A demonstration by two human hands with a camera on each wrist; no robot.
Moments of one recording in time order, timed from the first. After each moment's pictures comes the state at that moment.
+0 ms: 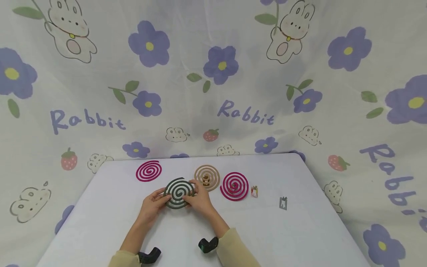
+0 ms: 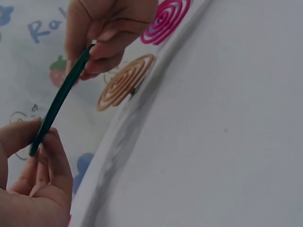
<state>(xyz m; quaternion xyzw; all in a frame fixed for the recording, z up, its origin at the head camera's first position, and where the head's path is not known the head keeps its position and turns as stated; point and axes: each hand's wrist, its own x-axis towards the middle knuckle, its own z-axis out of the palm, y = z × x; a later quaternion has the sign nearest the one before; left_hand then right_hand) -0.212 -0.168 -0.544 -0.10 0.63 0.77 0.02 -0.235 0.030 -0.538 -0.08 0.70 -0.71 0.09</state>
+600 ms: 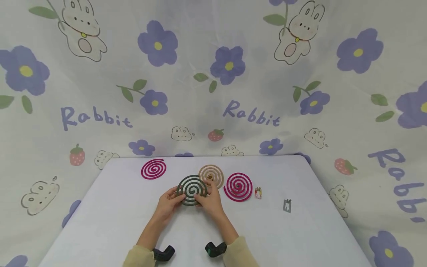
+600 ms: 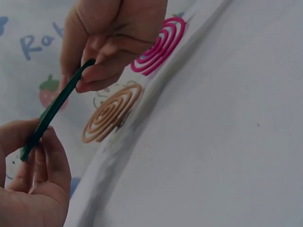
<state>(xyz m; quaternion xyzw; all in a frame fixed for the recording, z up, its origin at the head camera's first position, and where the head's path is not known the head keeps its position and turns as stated) -0.213 -0.134 -0.549 -0.08 0.58 0.81 0.05 -0.214 0.053 -0.514 -0.05 0.68 -0.73 0.07</state>
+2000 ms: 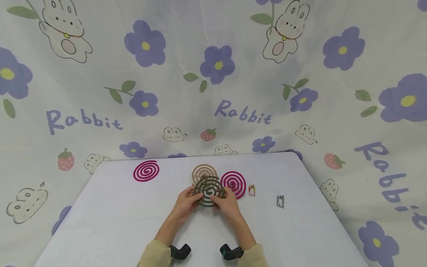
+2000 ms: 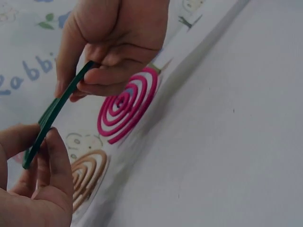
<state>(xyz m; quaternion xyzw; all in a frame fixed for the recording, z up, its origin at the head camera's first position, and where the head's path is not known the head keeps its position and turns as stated) -0.218 -0.057 -0.543 -0.01 0.56 0.82 0.12 -0.202 0.127 -0.533 0.03 0.67 -0.74 0.07</state>
